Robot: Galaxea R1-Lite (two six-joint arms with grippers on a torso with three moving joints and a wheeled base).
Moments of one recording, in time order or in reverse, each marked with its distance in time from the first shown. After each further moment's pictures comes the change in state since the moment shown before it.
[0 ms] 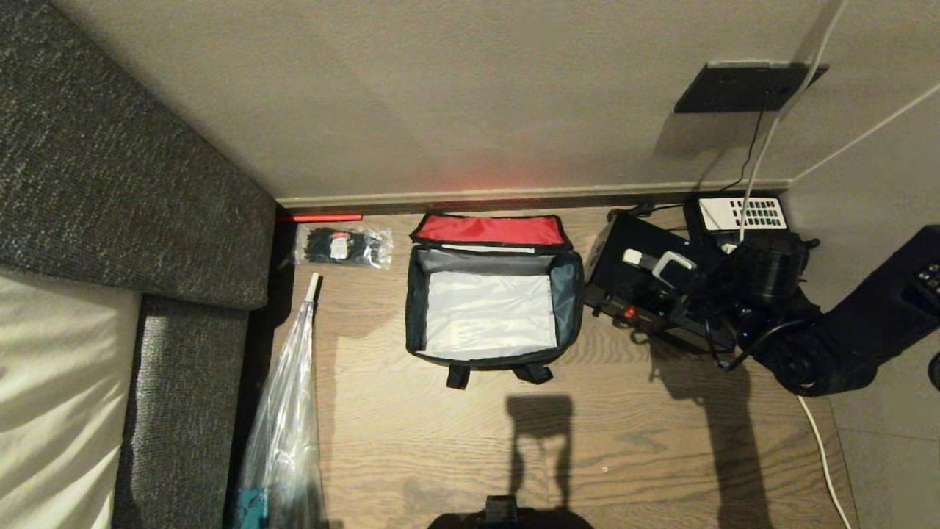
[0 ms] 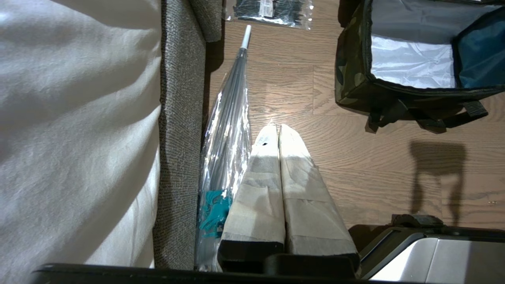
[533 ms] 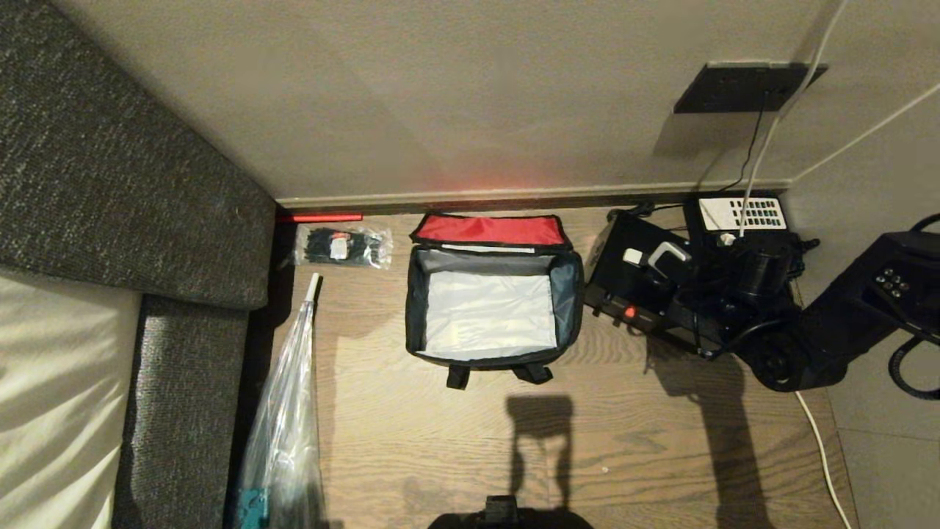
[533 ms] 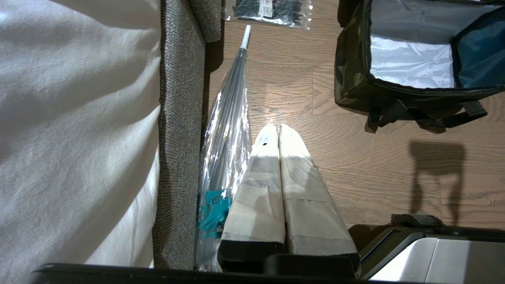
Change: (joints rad) left arm 0.000 0.000 0.000 -0.001 0.000 0.000; right arm -0.001 0.090 -0.082 -0.134 -0.038 0.001
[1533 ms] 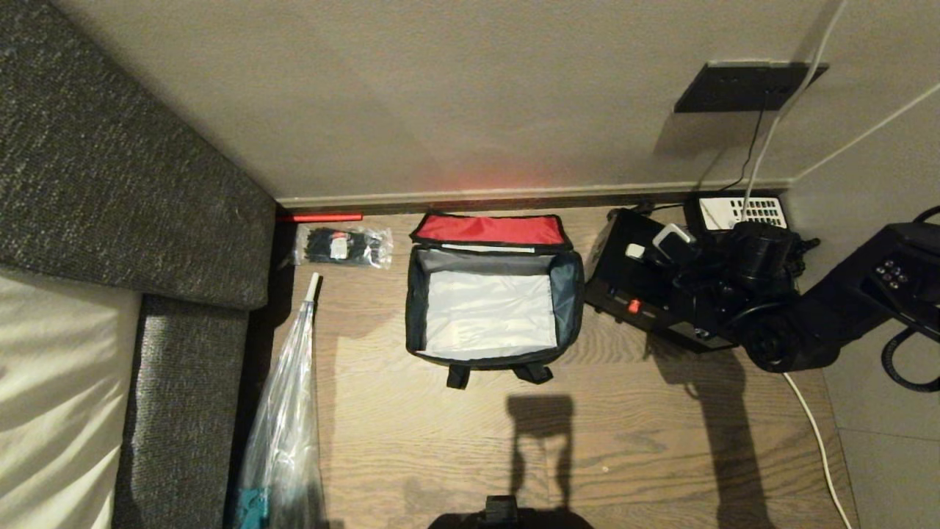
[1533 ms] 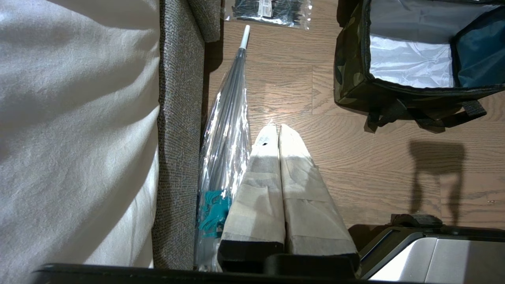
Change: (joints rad) left arm 0.000 0.000 0.000 0.000 0.000 0.000; right arm -0.013 0.001 -0.104 0.036 -0.031 0.040
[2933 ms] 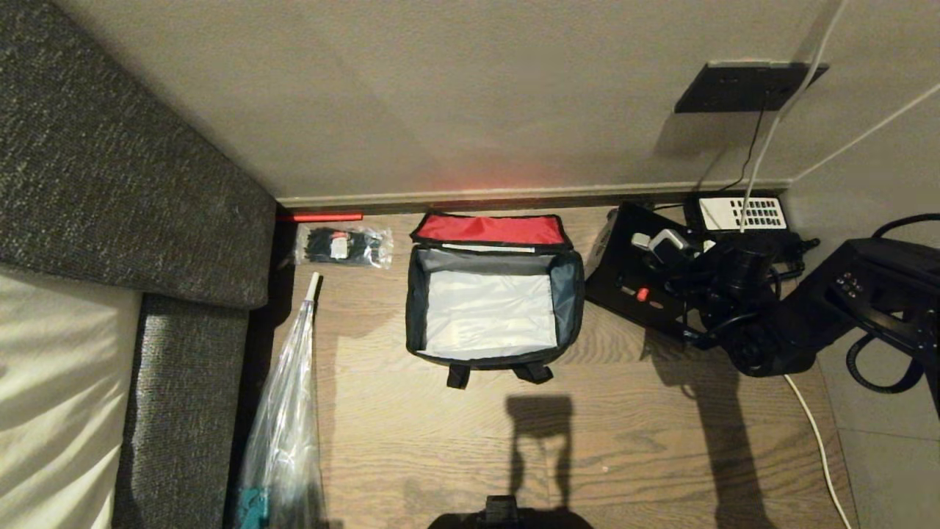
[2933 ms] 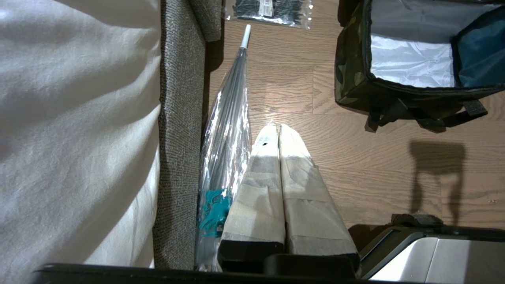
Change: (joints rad) left arm 0.000 0.000 0.000 0.001 0.000 0.000; right arm -0.028 0.122 -0.067 -0.098 -0.032 -0.018
